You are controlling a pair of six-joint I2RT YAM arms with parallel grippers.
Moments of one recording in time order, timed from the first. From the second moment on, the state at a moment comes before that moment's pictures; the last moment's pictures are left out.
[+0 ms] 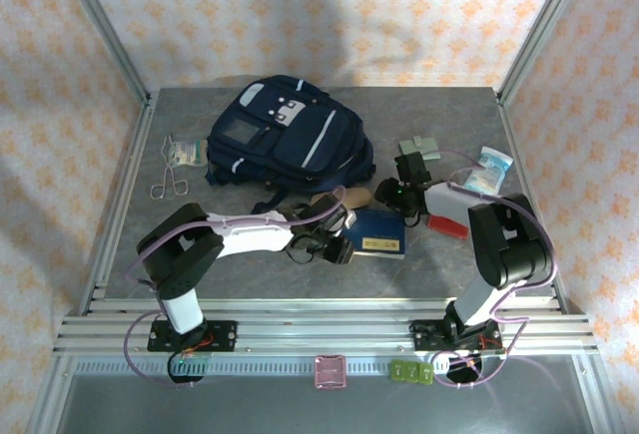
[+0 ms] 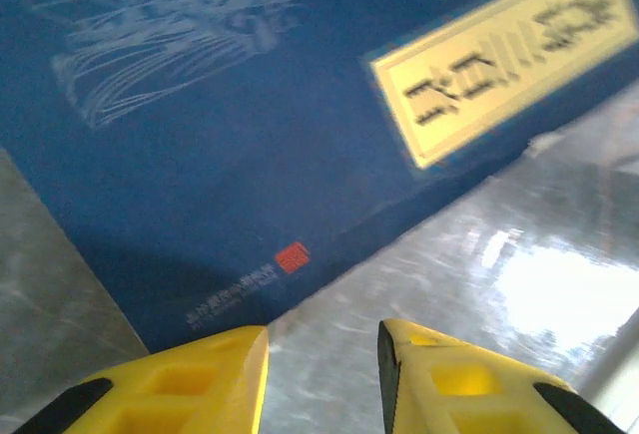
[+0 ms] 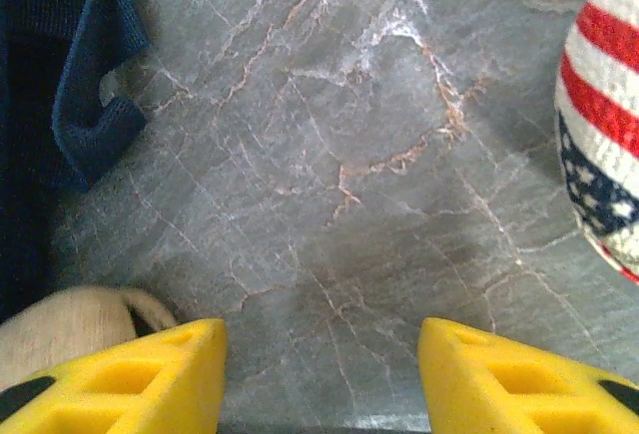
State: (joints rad) left arm -0.87 1.77 0.98 -0.29 0.22 -0.51; right arm 0.31 1.64 0.83 -0.22 -0.11 0.75
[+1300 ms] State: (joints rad) left arm -0.81 1.80 1.06 -0.43 -0.10 -0.57; right arm 0.46 1.51 0.67 -0.21 -0.37 0.75
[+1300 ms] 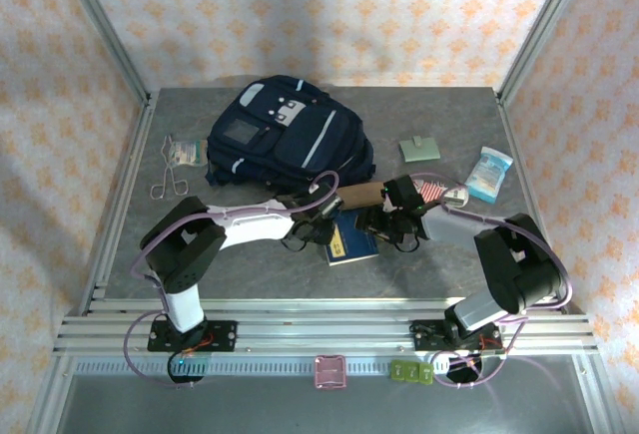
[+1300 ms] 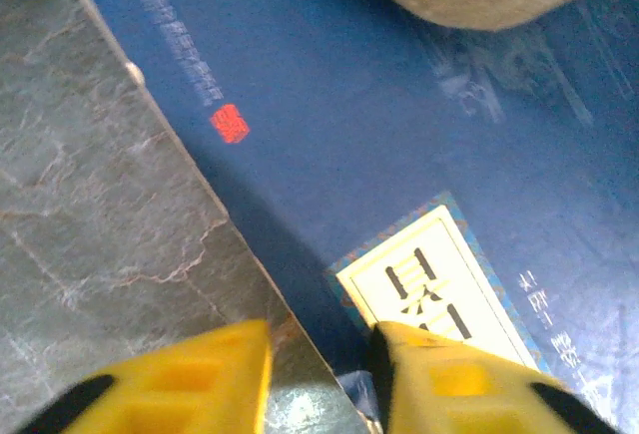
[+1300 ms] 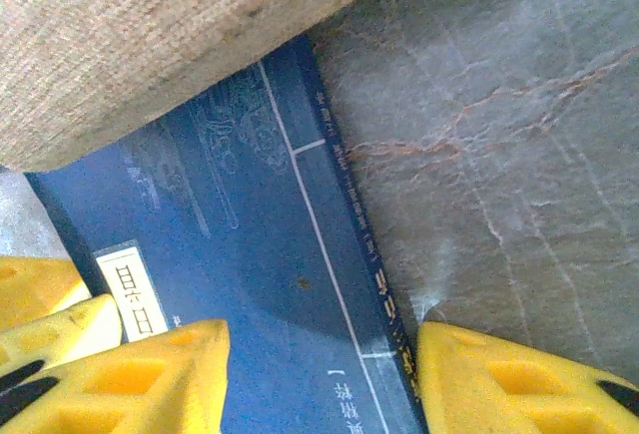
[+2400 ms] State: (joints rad) left arm -0.79 1.74 0.98 -0.36 -0.14 -0.59; right arm 0.52 1.56 0.56 0.28 -0.75 1.01
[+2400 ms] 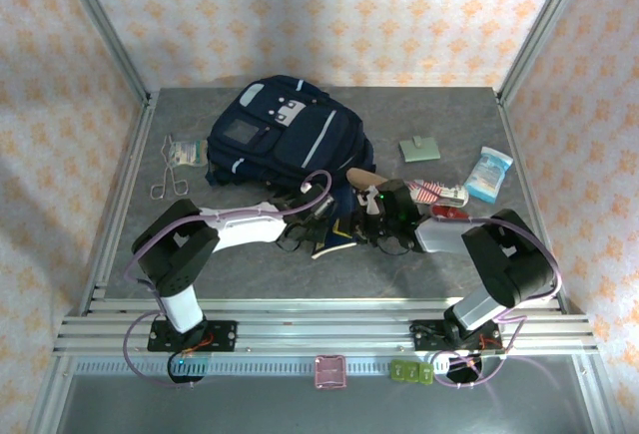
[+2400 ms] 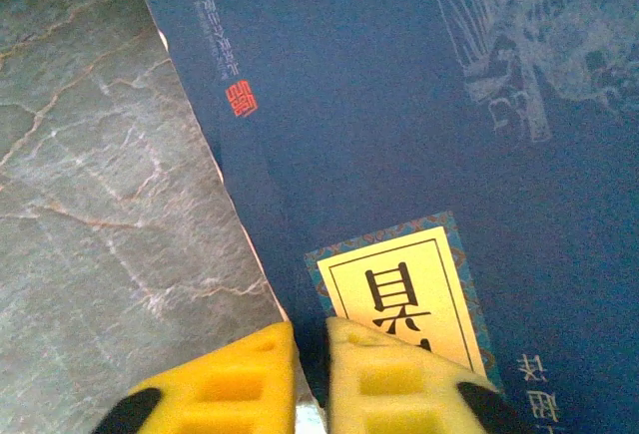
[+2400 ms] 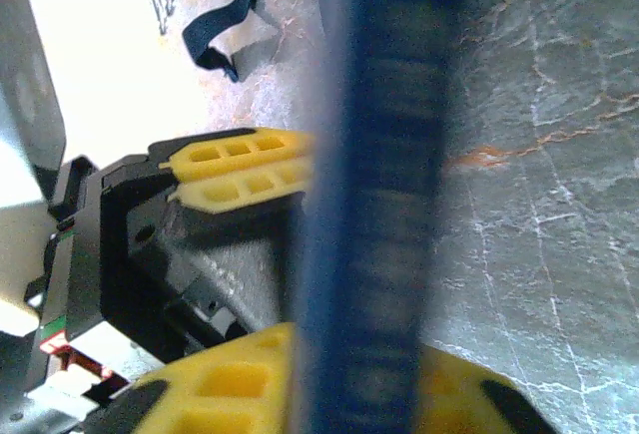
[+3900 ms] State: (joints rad) left arm -0.29 1.19 0.84 0.12 0.60 -0.77; right arm 0.52 1.36 0.98 0.09 -1.00 0.76
